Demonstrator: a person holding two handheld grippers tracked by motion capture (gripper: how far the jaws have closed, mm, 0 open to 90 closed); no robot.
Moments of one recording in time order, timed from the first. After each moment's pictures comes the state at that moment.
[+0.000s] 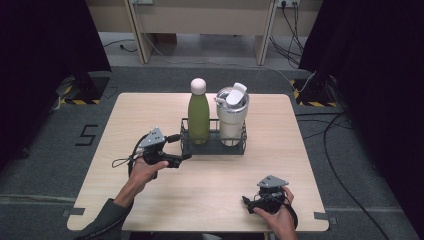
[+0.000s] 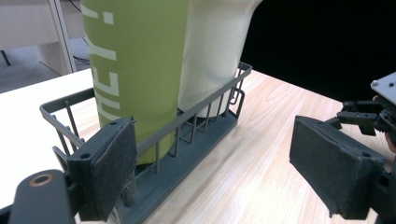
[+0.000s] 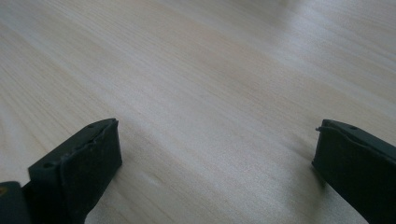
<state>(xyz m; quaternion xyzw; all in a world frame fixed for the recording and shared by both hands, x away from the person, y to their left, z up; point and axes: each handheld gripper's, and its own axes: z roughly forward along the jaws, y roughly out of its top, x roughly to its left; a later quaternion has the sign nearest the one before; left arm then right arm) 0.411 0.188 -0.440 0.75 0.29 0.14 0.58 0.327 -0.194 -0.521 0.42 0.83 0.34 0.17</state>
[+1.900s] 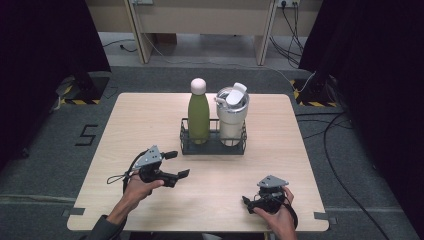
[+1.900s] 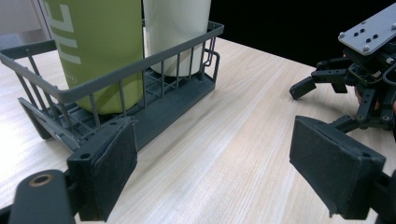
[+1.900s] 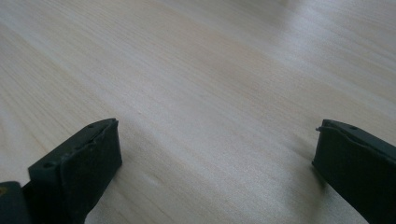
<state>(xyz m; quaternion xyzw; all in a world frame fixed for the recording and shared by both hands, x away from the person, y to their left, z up) 0.372 0.196 -0.465 0.77 0.27 0.13 0.57 0.327 -0.194 -0.521 0.42 0.83 0.34 0.17</state>
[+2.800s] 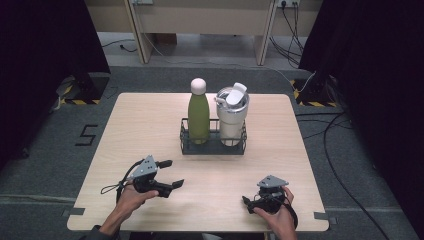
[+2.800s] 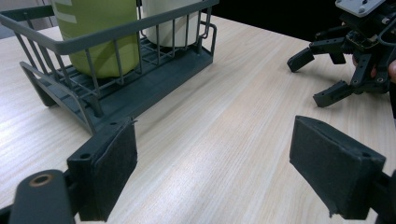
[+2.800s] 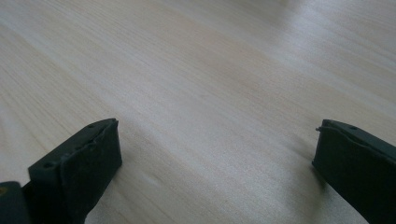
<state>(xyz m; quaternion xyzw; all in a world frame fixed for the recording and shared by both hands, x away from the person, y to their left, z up) 0.350 0.210 -0.480 0.78 0.27 0.13 0.55 0.327 -0.194 -0.521 0.42 0.83 0.34 0.17</state>
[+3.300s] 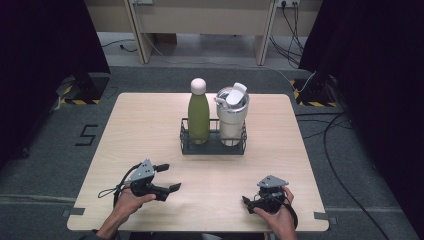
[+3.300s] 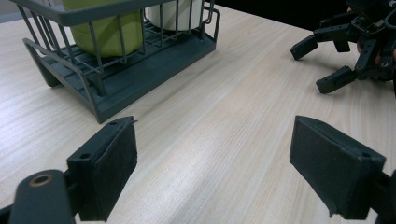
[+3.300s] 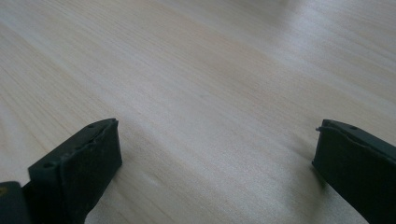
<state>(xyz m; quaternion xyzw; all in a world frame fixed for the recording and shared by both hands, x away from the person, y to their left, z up) 0.343 0.218 -0.490 0.79 0.28 0.13 0.53 0.327 -0.194 -0.521 0.41 0.83 0.34 0.17</state>
